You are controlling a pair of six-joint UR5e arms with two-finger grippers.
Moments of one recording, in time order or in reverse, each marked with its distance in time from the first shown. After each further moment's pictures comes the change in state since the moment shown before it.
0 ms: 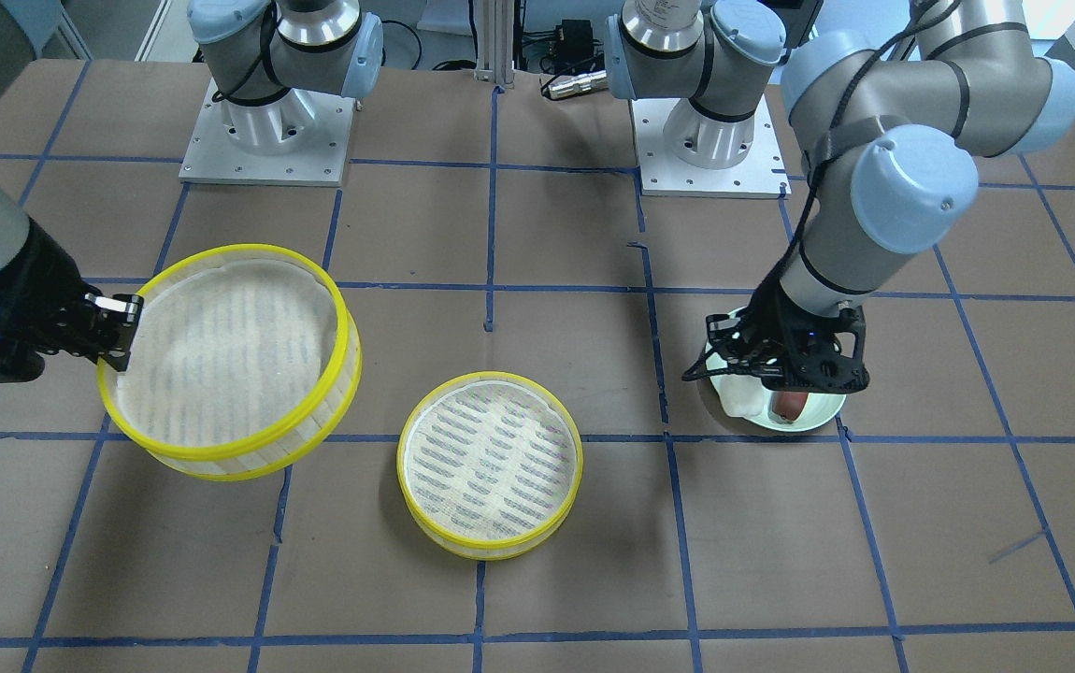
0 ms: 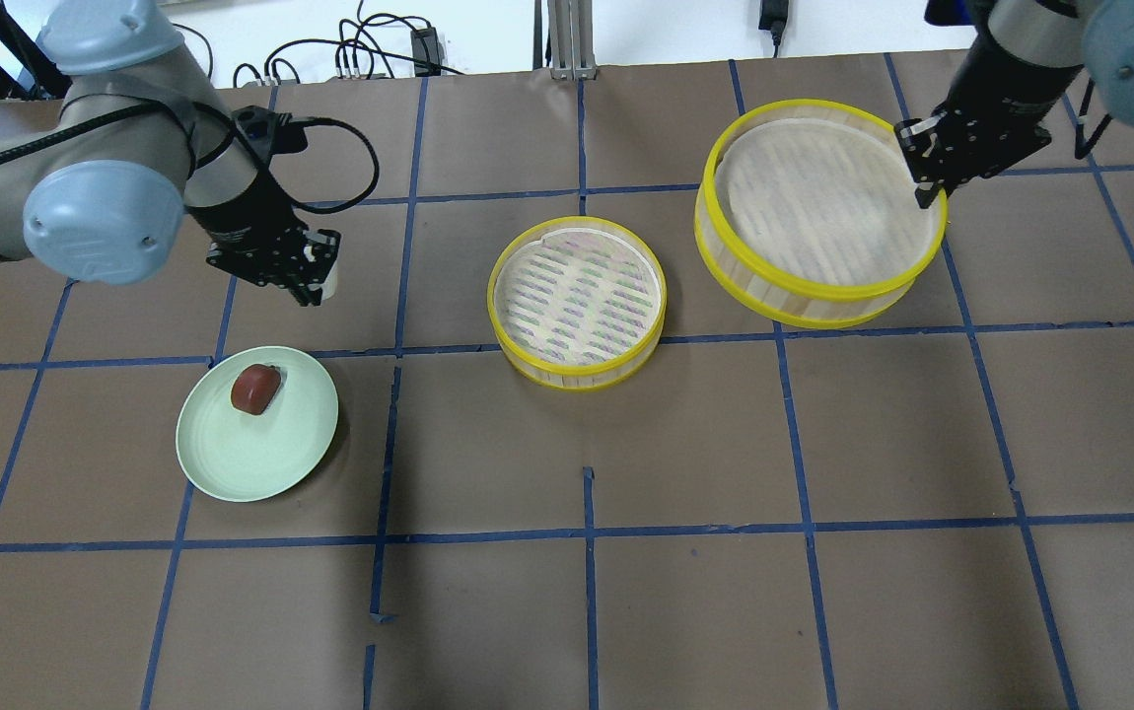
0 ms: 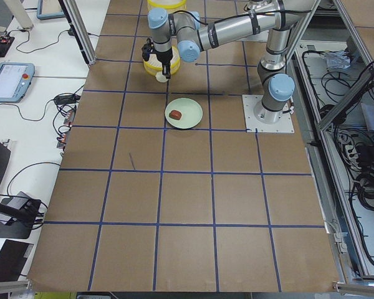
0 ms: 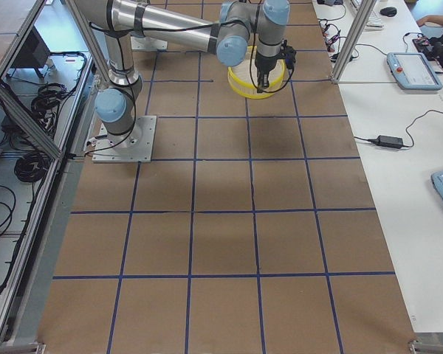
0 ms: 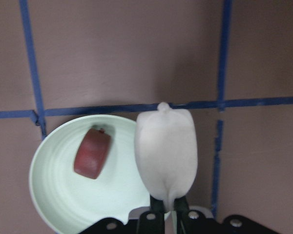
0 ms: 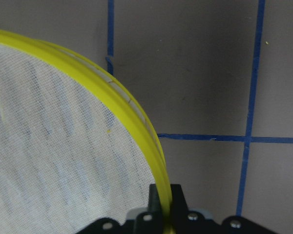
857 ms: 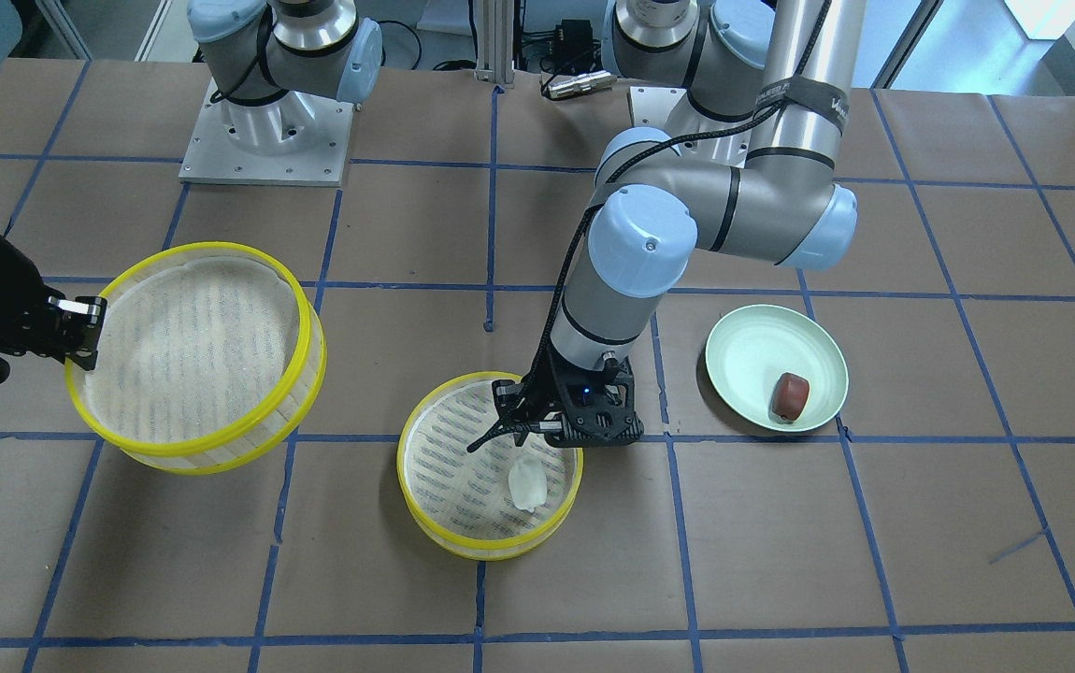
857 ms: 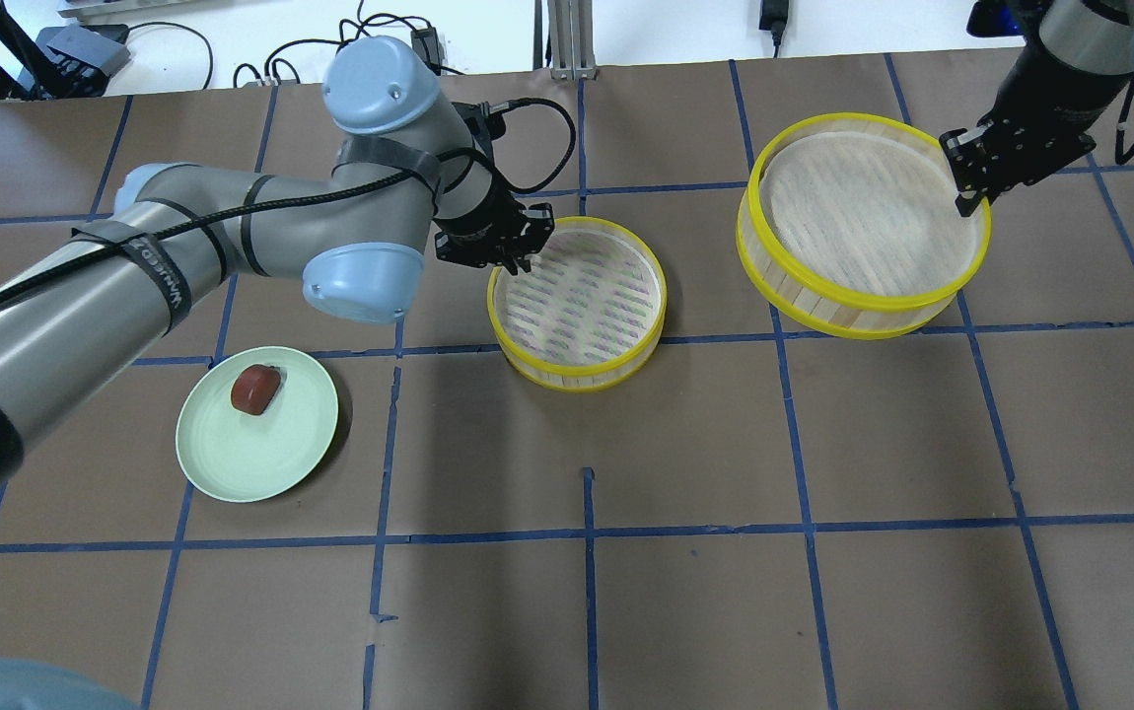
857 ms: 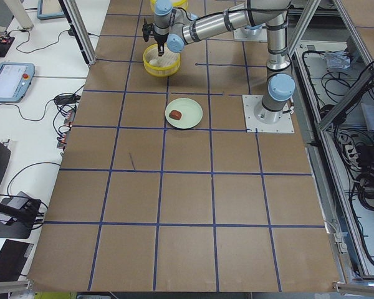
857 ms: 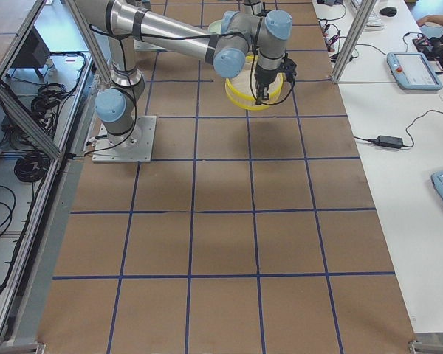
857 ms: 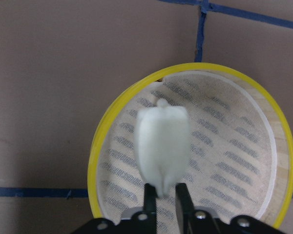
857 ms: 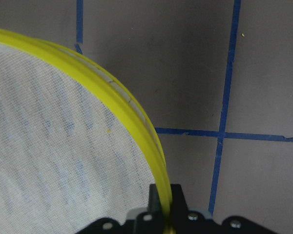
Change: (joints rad) left arm -0.268 -0.220 0.019 0.436 -0.099 -0.425; right arm -0.037 0.008 0.017 0.001 -0.020 -0.049
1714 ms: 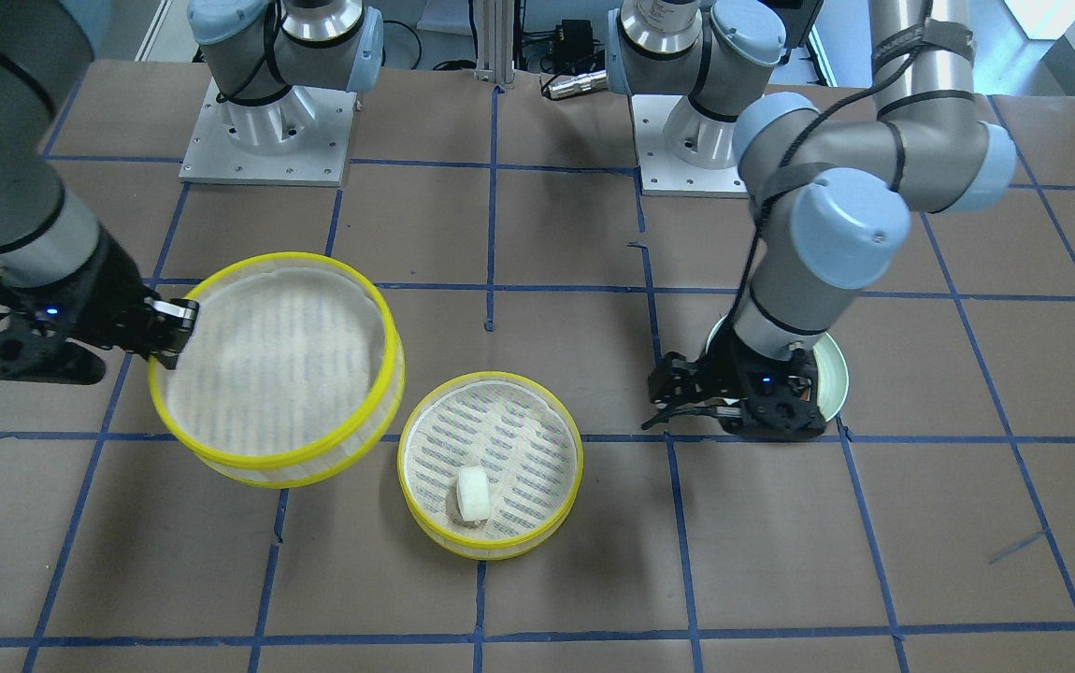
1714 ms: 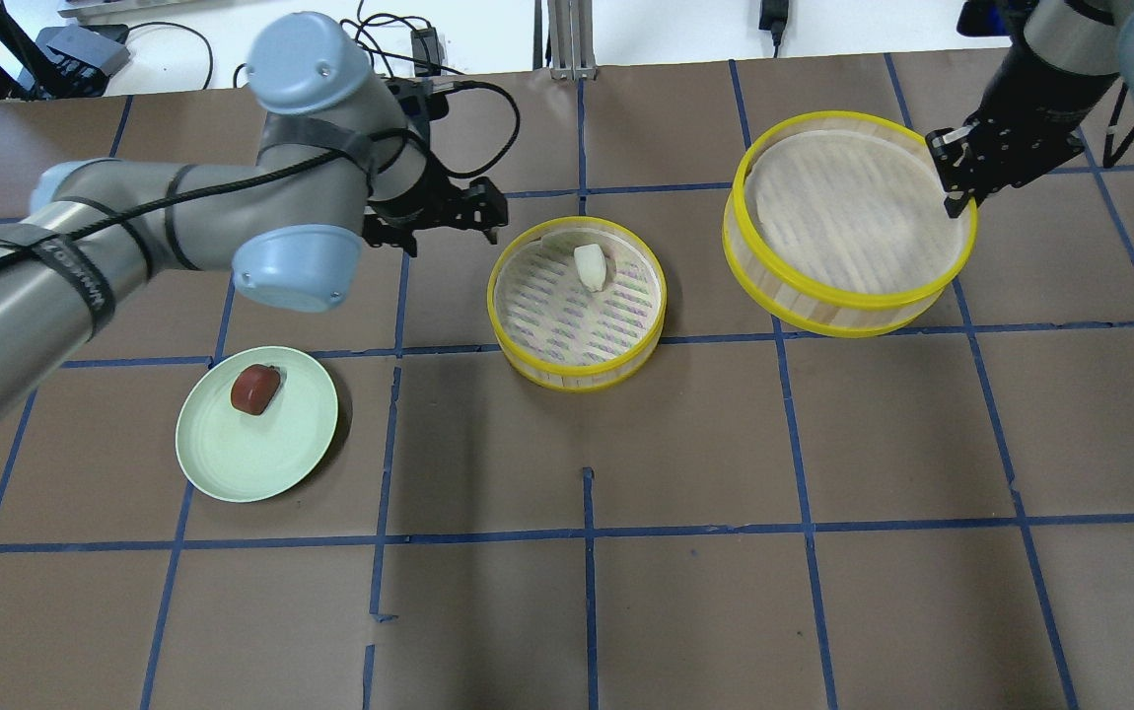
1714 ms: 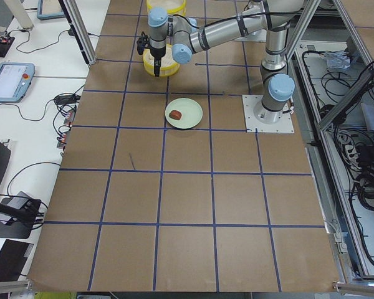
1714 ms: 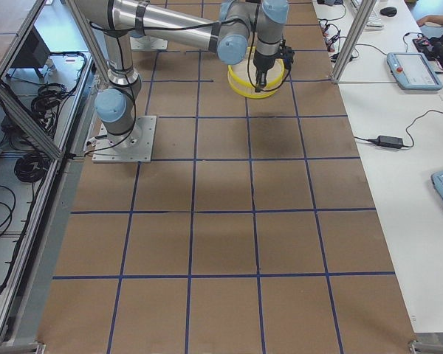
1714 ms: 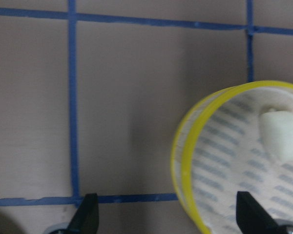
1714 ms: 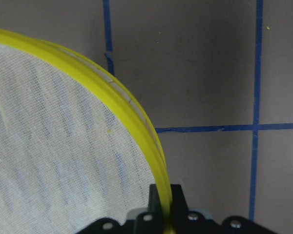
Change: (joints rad) left arm 0.299 0.140 -0.081 -0.207 0.083 0.506; right arm 0.184 0.010 -0.011 -0.028 0.002 0.324
